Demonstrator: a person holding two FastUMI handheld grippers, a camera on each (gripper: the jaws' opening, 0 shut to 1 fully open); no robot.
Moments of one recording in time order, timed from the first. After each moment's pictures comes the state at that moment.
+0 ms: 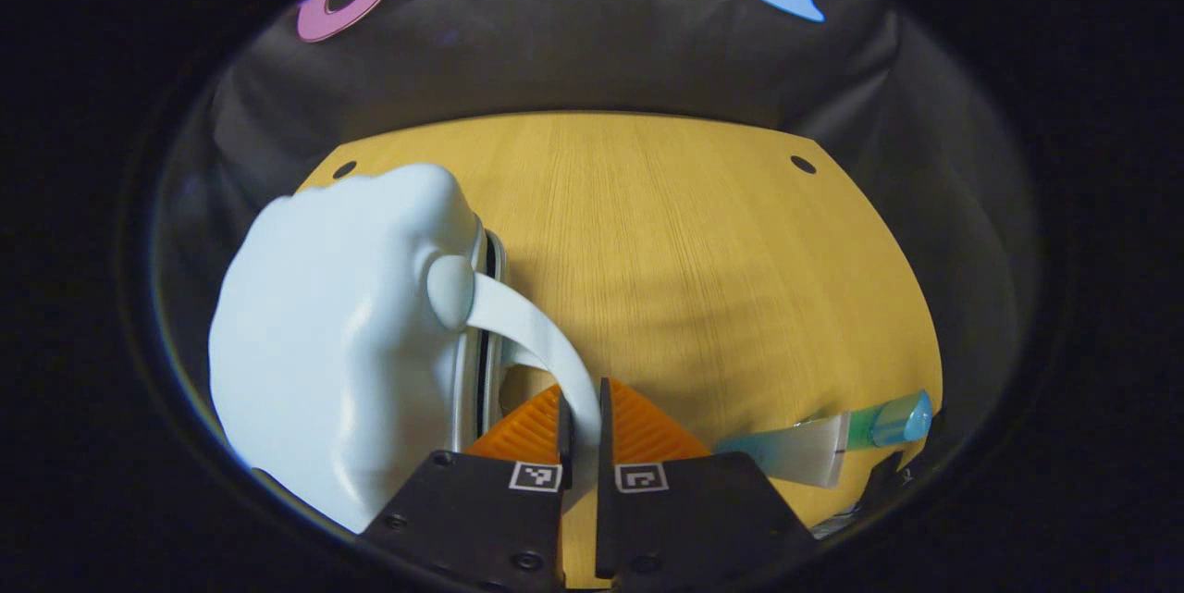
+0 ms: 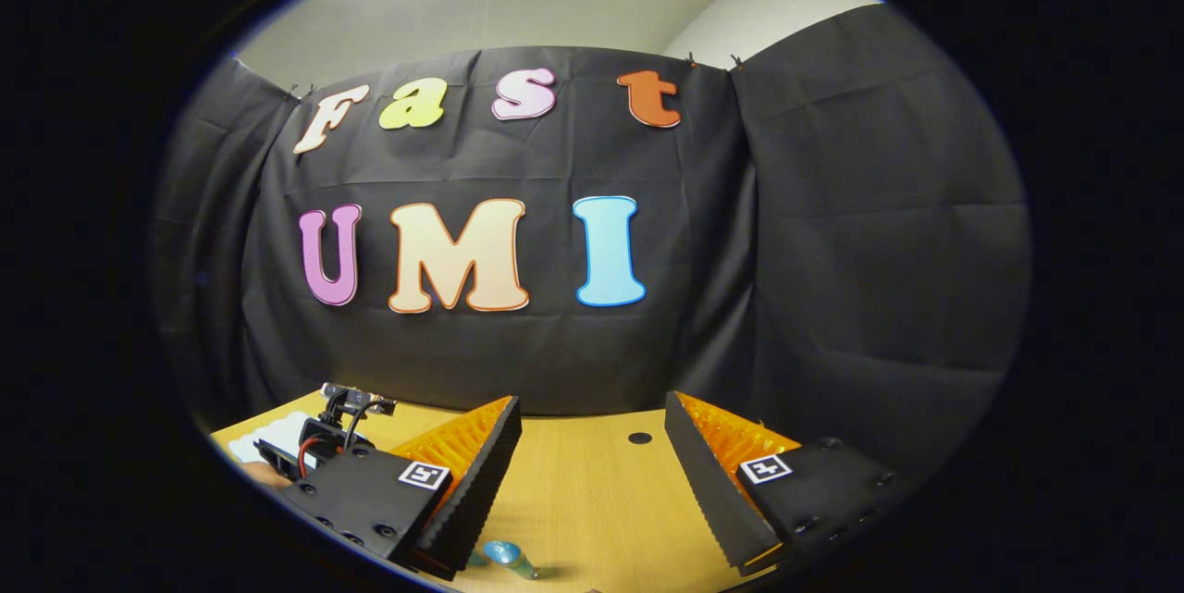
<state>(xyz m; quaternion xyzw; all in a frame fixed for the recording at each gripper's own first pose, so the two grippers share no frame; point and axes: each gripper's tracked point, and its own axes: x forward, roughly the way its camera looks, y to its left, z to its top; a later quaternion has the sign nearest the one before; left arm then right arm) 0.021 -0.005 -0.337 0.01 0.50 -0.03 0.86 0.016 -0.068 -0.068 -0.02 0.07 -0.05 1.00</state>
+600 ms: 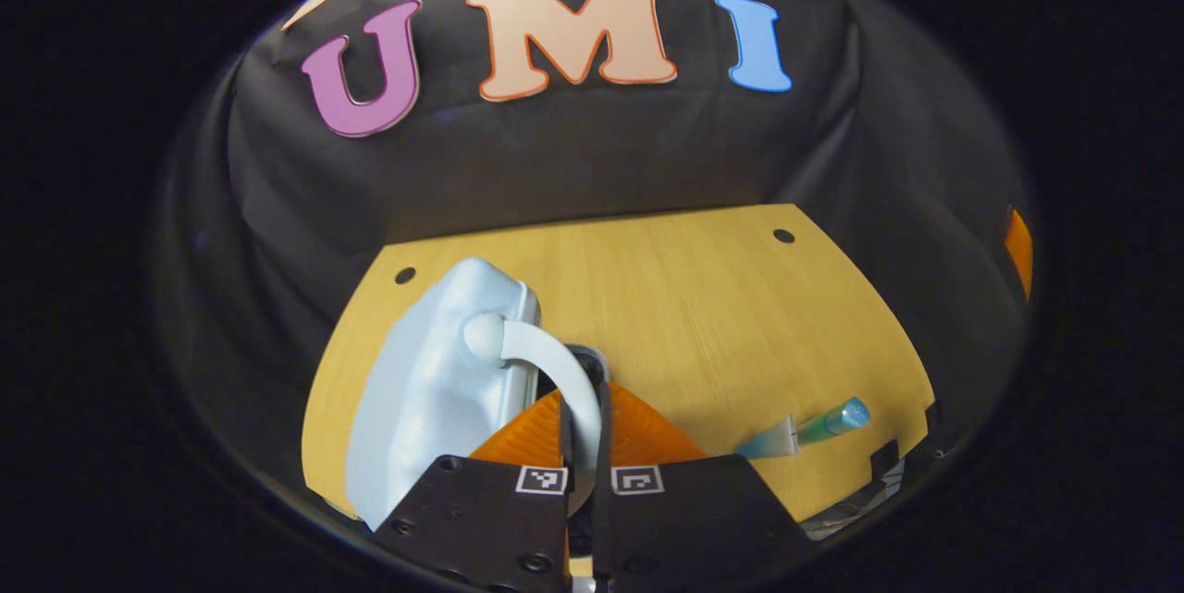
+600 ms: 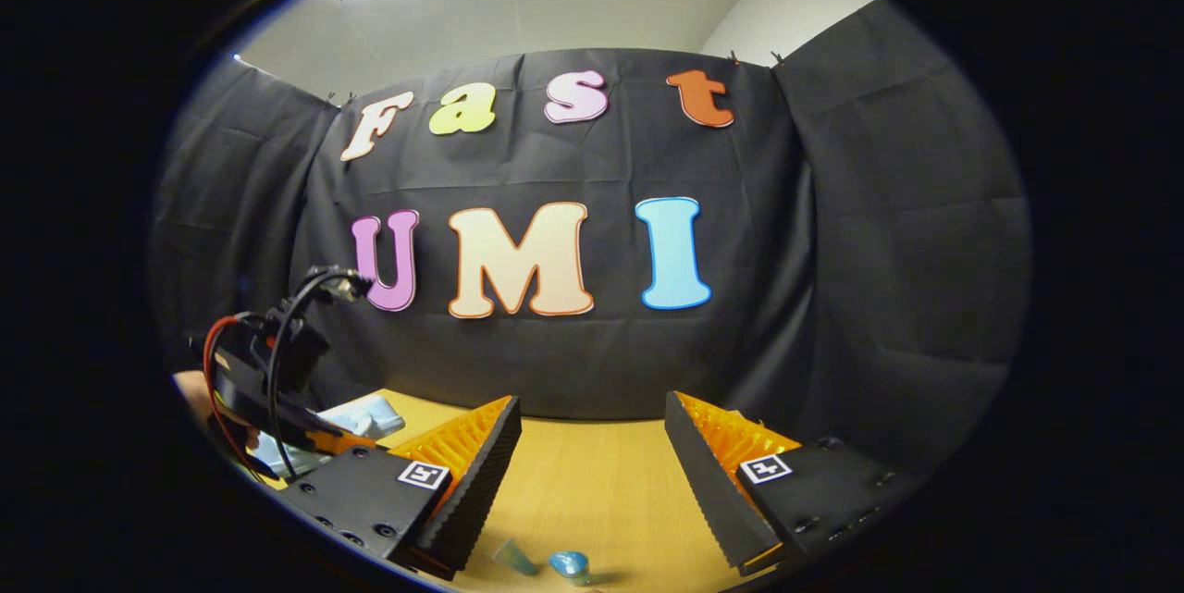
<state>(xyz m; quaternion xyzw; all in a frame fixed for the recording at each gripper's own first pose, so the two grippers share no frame) 0.027 0.021 -0.232 0.04 0.38 -0.02 0.92 0.024 0.003 -0.075 0.00 0.07 0.03 1.00</state>
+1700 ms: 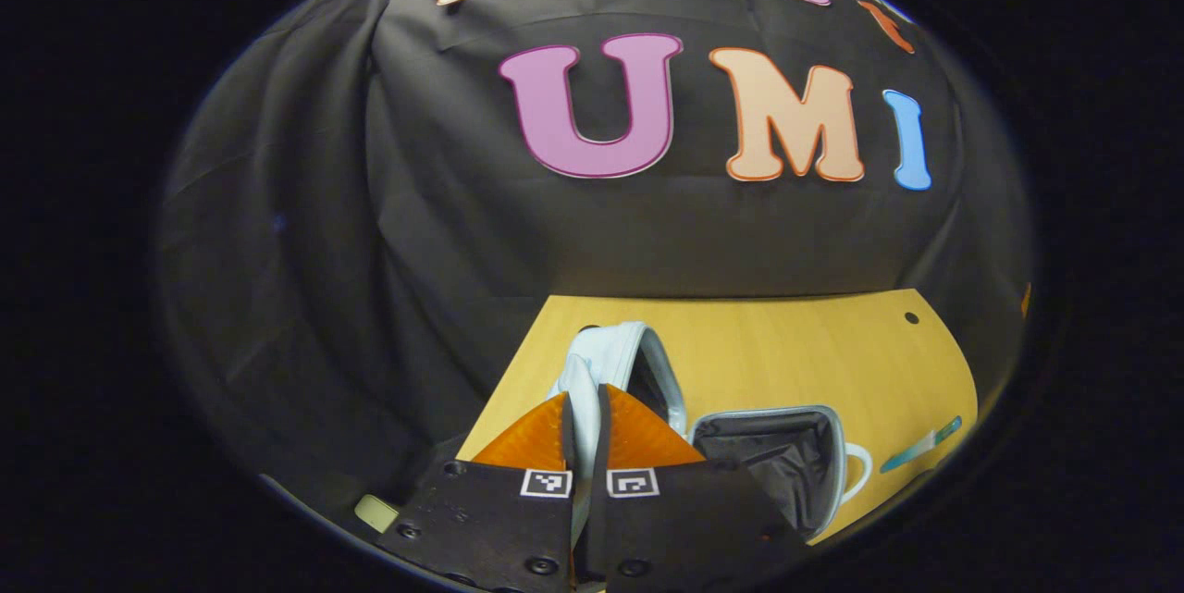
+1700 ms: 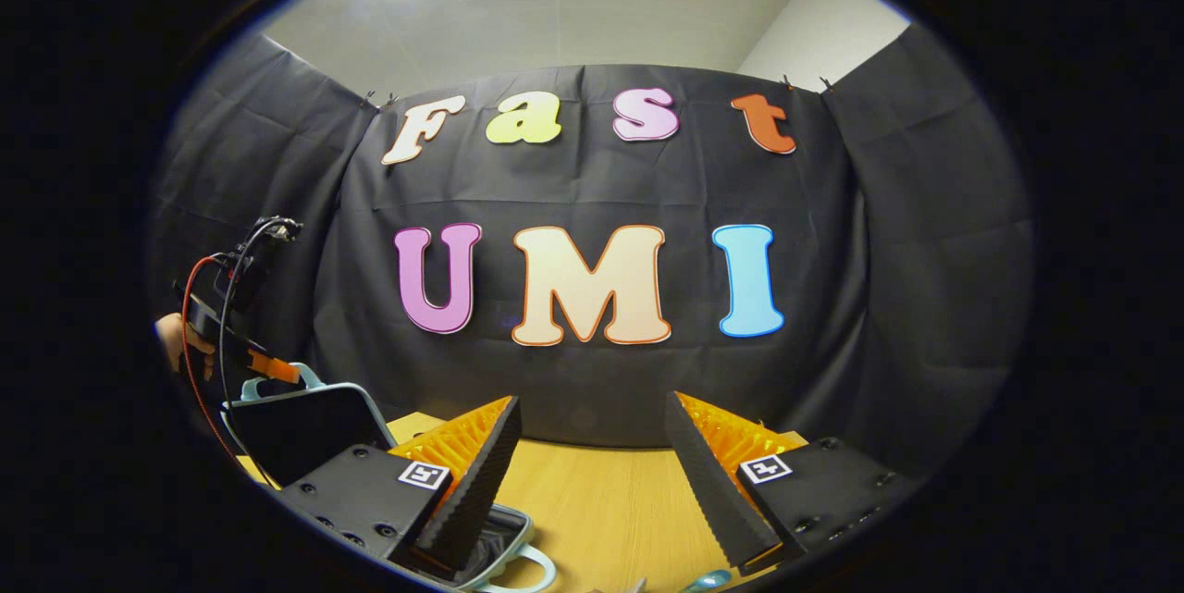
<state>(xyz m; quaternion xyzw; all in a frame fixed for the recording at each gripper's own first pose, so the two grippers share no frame) 0.041 0.311 -0.169 0.04 0.30 0.12 0.94 0.053 0.170 -0.068 -0.02 0.03 0.05 1.00</state>
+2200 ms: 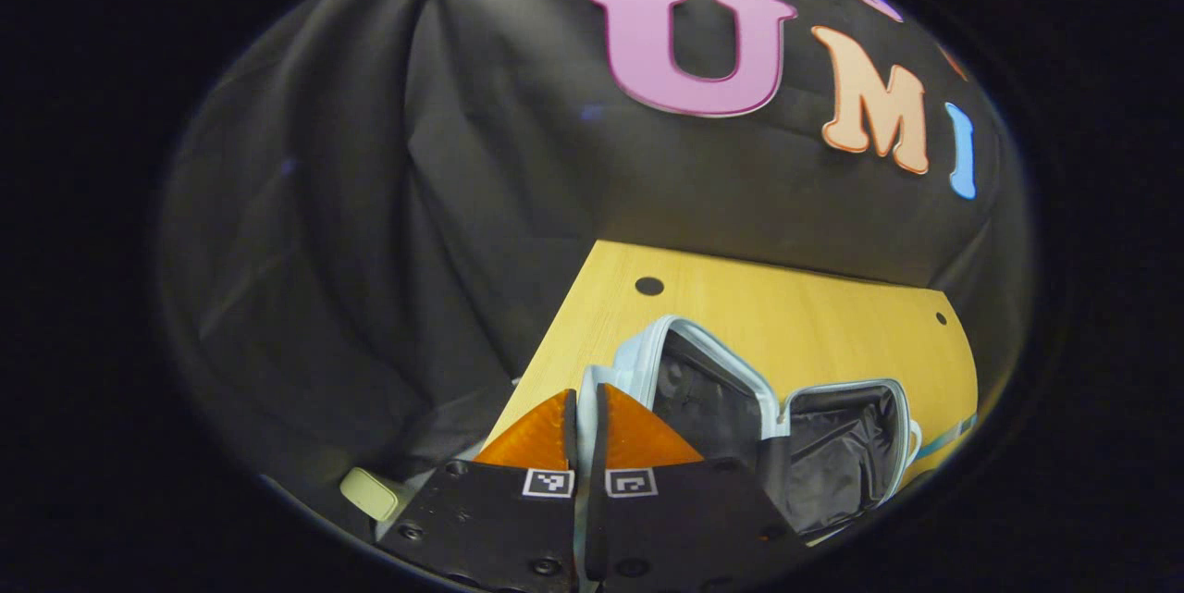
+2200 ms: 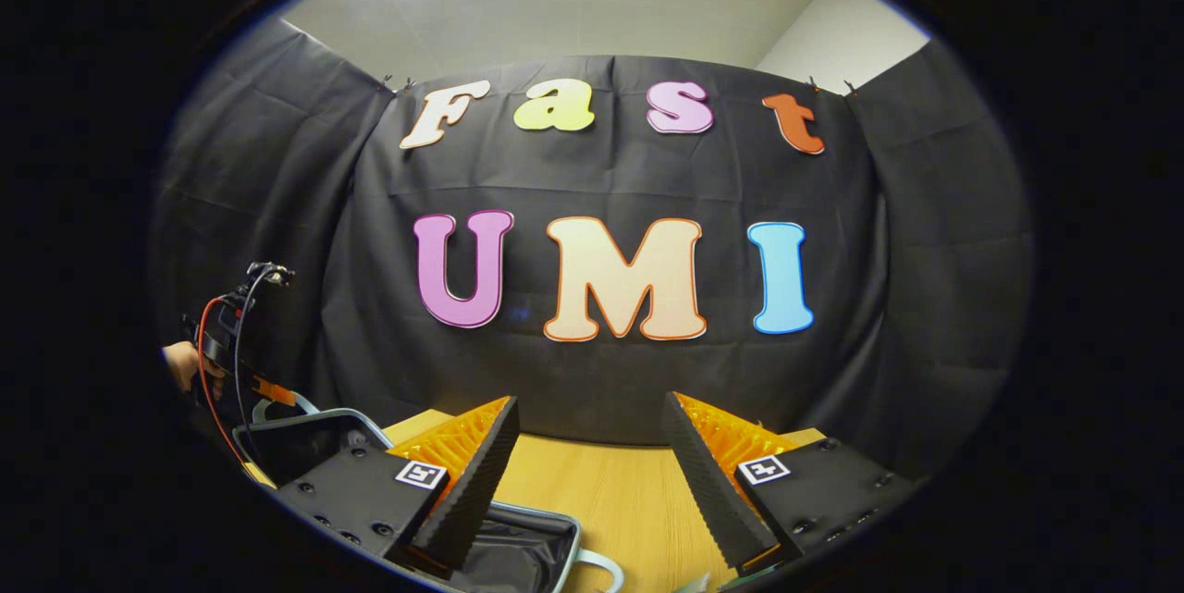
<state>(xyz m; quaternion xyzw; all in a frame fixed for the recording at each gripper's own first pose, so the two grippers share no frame) 0.031 0.411 -0.263 -0.04 0.37 0.15 0.92 0.064 0.246 -0.082 -0.04 0.04 0.06 1.00</state>
